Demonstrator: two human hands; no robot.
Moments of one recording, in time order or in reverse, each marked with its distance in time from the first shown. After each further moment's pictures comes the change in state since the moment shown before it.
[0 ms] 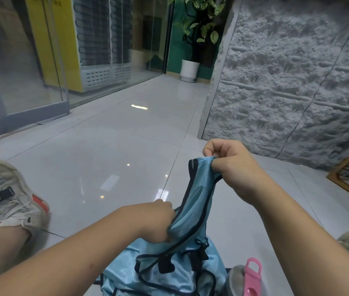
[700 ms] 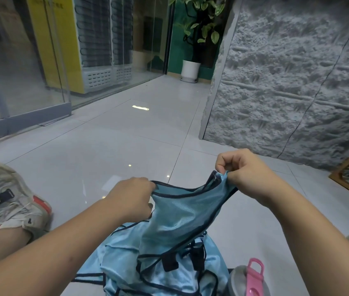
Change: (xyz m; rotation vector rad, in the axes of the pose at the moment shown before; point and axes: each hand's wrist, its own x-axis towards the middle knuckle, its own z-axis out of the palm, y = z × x) left_hand -0.019 -0.041 -0.020 0.061 0.371 -0.242; right_hand -0.003 0.022 -0.029 -0.221 -0.118 0.043
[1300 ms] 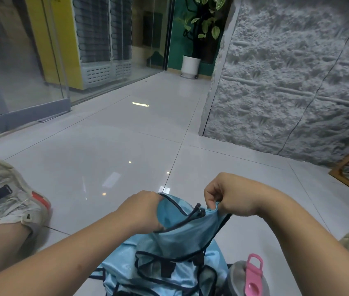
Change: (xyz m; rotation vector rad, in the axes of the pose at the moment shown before) left_hand -0.008 0.028 0.028 -0.252 -0.178 -0.112; right_hand -0.010 0.011 0.018 -0.428 -0.424 0.153
